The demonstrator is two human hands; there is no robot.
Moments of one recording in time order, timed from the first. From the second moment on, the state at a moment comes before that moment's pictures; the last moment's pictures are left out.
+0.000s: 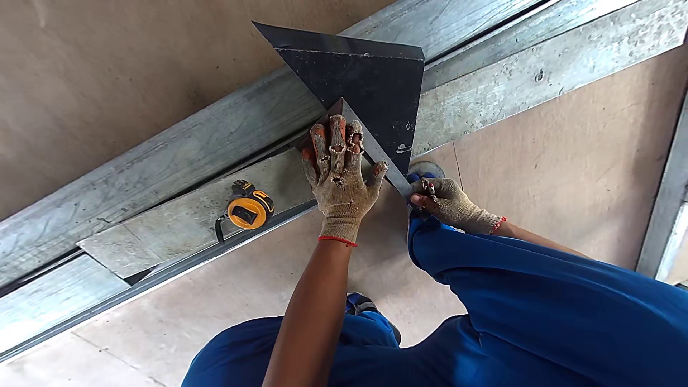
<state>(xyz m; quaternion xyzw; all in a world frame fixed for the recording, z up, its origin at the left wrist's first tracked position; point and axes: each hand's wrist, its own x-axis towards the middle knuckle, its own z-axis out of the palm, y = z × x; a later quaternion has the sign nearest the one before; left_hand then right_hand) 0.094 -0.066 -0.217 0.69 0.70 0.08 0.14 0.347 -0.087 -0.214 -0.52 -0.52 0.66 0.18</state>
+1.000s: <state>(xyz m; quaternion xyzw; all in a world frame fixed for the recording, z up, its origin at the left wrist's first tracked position) 0.095 -0.060 -0.223 0.69 0.70 0.10 0.11 0.350 -0.083 -0.221 -0.52 -0.50 0.67 0.18</state>
